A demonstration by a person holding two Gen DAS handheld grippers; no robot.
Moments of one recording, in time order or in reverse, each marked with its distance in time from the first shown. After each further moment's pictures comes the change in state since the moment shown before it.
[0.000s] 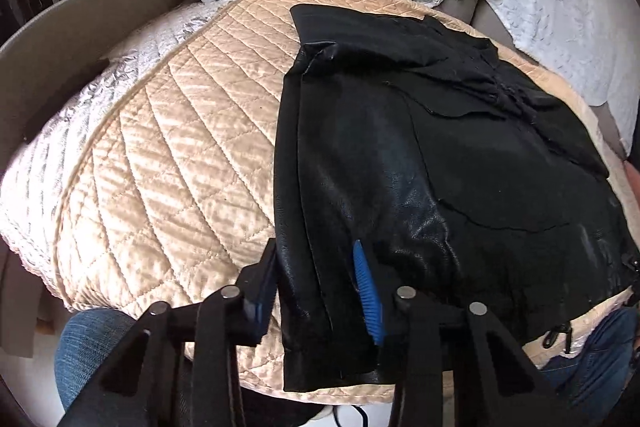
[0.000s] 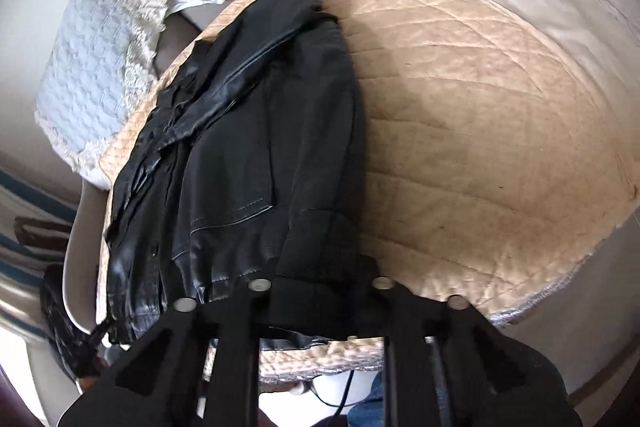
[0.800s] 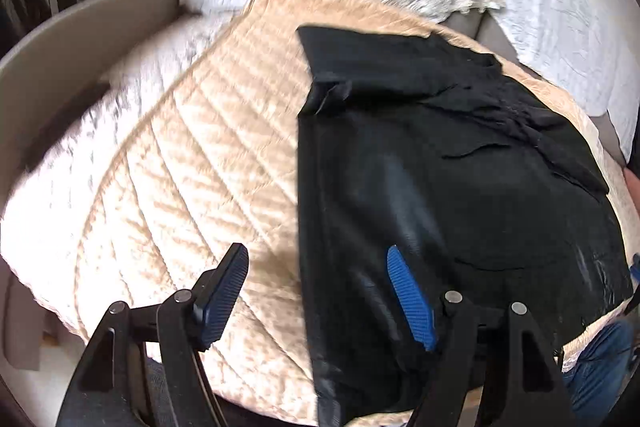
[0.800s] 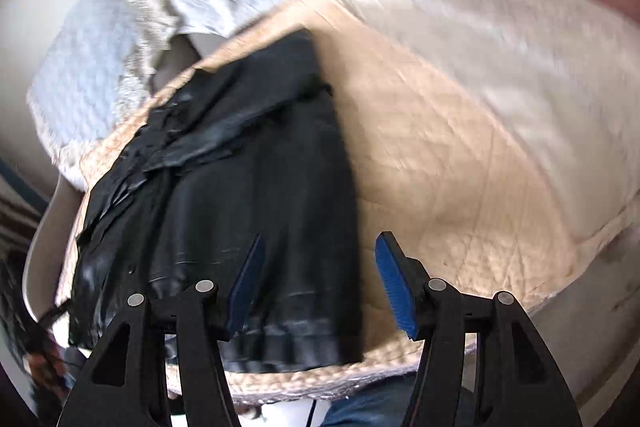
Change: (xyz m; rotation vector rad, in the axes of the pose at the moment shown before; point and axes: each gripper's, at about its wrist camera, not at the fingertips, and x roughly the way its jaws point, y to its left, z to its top) left arm 0.006 0.016 0.035 -0.018 0.006 -0.024; right arm -0.027 -0.001 0.019 -0.121 -0.130 -0.128
